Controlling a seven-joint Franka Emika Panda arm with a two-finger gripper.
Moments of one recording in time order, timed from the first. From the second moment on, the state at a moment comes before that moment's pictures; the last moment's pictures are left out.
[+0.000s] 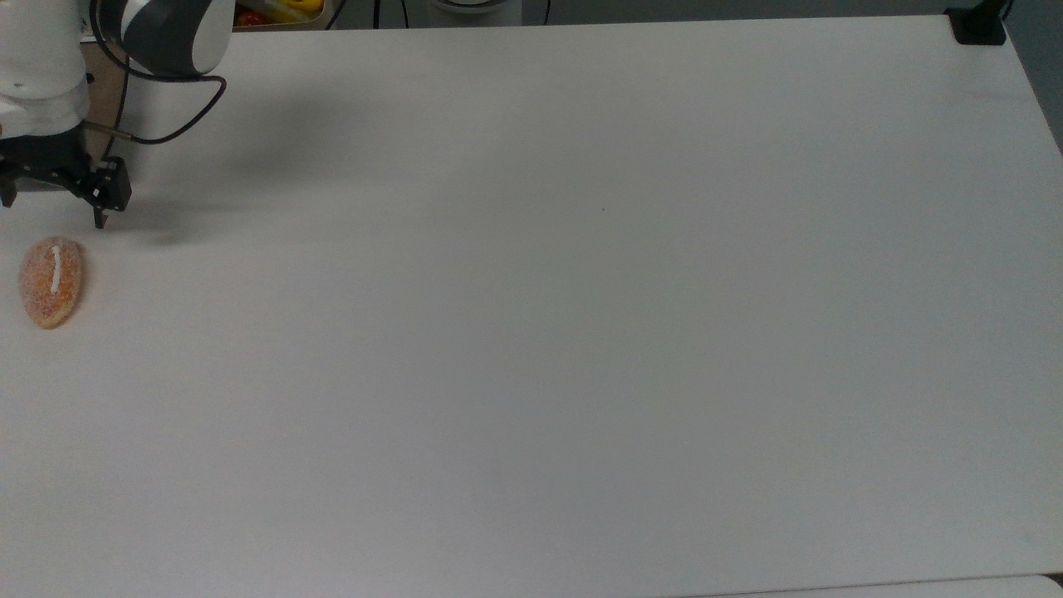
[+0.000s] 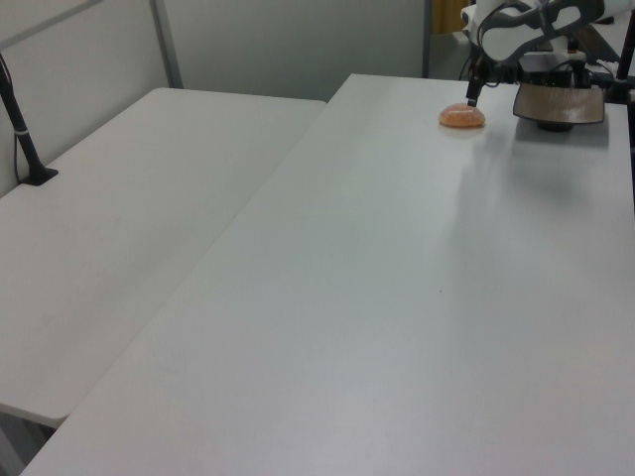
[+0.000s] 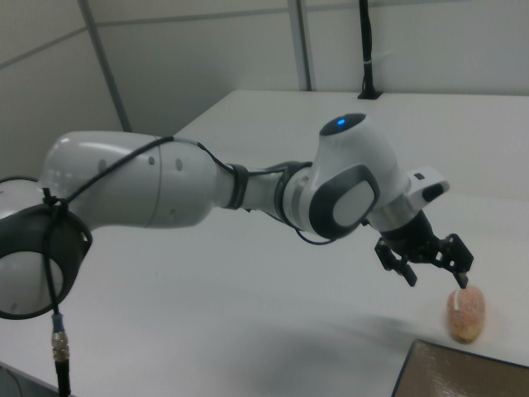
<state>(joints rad) -0.27 0.51 -0.23 -1.58 -0.19 2.41 -0.37</state>
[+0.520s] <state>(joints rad) -0.28 0.62 -0.23 -1.57 -0.19 2.62 -0.39</state>
